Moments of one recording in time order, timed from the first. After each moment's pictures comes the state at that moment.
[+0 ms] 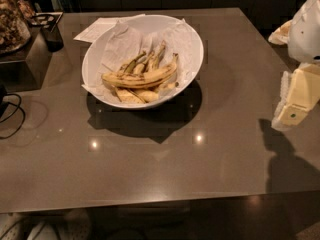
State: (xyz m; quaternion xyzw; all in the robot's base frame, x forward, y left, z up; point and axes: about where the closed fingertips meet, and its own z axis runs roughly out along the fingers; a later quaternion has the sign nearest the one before) arm 0.438 -0.217 0.976 -0.60 0.78 -0.03 0.16
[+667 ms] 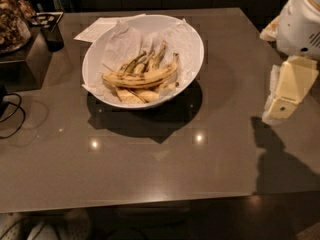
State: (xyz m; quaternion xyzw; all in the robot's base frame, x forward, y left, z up) arm 0.444 -0.203 0.981 -0.61 0.78 -0.03 0.15
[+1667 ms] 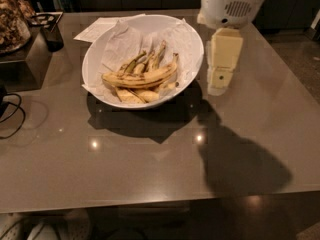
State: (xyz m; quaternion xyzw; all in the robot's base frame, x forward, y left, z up) arm 0.501 -0.108 0.989 -0.69 0.72 -0.03 0.11
